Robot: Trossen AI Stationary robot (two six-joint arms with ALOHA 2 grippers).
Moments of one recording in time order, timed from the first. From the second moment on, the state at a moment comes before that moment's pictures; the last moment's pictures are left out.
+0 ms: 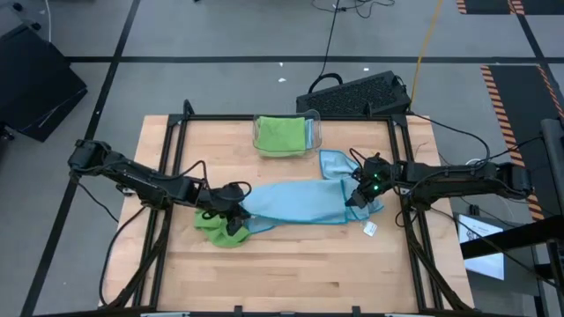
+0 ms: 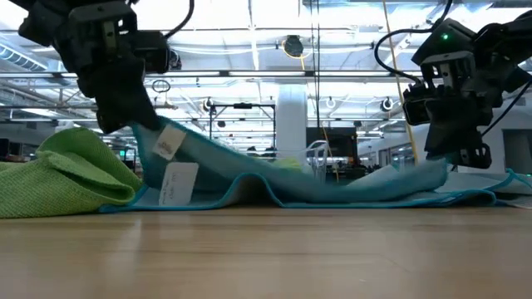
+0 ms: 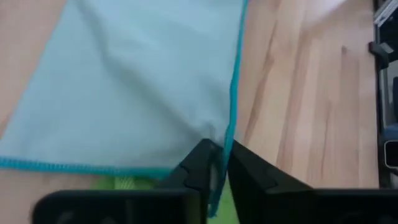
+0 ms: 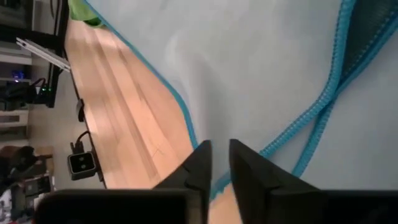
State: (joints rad) left arm -0.23 1.25 0.58 -0.12 -0.05 -0.71; right arm -0.24 0.89 0.27 -0.20 -0.47 0.85
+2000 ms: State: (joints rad) left arm -0.41 1.52 0.73 -0.19 -0.13 -0.87; right arm 0.10 1.25 0.57 -0.04 -0.27 1.05
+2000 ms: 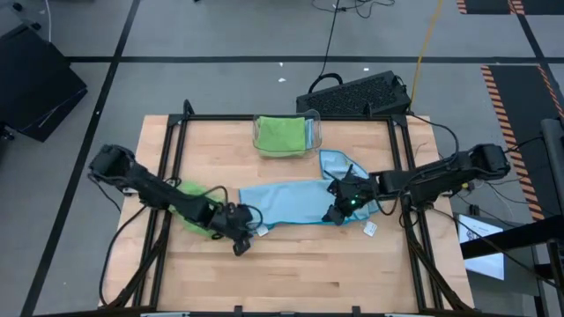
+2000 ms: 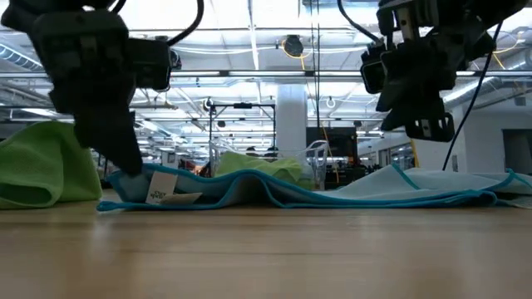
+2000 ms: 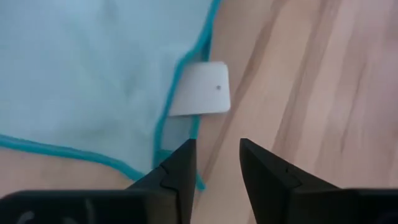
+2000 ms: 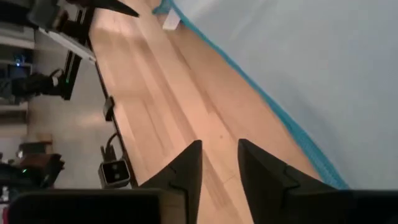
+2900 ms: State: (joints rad) left arm -0.45 1.56 0.73 -0.32 0.04 -0.89; right arm 0.15 1.25 0.57 0.00 -0.26 1.07
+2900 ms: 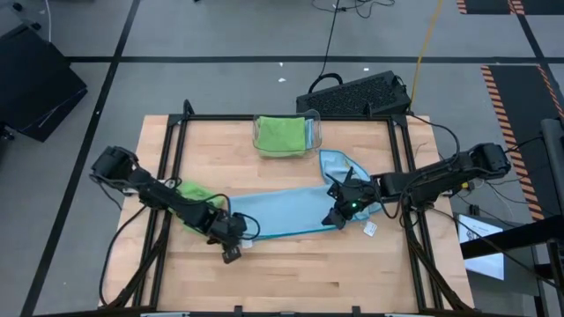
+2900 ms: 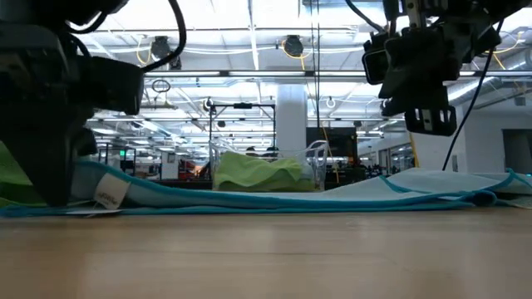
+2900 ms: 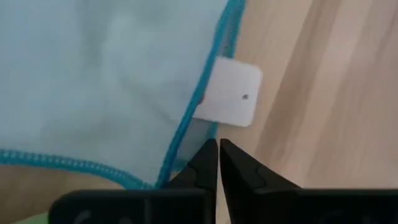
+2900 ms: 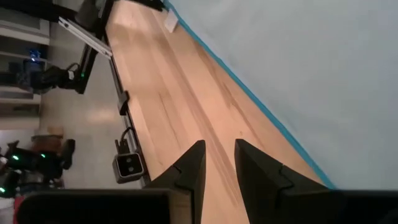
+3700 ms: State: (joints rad) left arm -0.38 1.38 0.71 -0.27 -0.27 -0.99; right arm 0.18 1.38 0.57 0.09 -0.13 1.06
